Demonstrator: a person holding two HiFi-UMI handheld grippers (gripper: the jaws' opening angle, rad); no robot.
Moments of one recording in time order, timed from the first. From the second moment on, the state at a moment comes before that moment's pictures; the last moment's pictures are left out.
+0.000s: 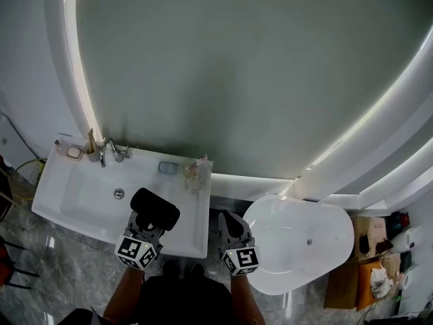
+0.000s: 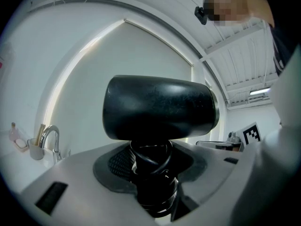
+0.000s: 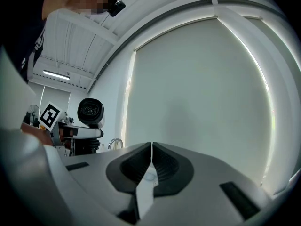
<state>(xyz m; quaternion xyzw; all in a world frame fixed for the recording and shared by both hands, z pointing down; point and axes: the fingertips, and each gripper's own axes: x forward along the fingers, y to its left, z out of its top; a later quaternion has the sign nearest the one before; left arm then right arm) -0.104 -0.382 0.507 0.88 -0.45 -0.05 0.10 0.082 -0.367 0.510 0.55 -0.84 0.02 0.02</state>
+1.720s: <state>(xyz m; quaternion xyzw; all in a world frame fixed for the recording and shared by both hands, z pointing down) -0.019 -0.445 0.838 0.67 -0.45 0.37 0.46 0.171 -0.425 0.528 0.56 -0.83 0.07 -0.02</state>
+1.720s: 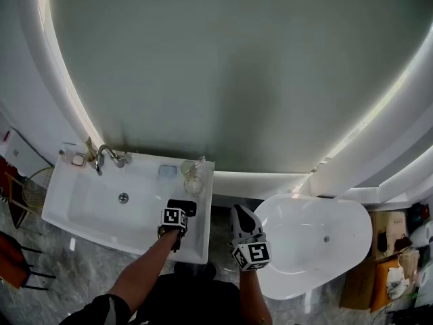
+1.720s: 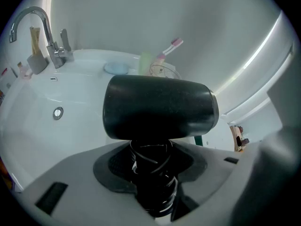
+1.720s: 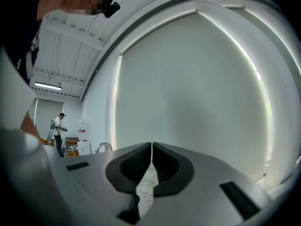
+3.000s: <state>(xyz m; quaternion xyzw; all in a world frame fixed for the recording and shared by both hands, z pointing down) -0.008 -0.455 0.891 0.60 -0.47 0.45 0.47 0.194 -0.448 0.553 0.56 -0.82 0.10 -0.01</state>
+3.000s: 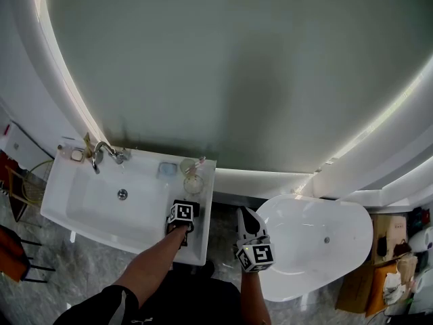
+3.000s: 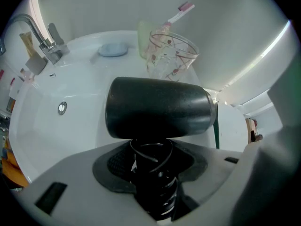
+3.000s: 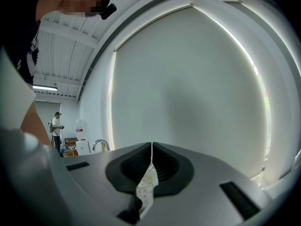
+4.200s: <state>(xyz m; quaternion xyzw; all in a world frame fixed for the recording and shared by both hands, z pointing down) -0.033 -0.459 0.751 0.75 -0.51 0.26 0.35 0.148 -0.434 0.529 0.52 -0.85 0.07 -0.01</state>
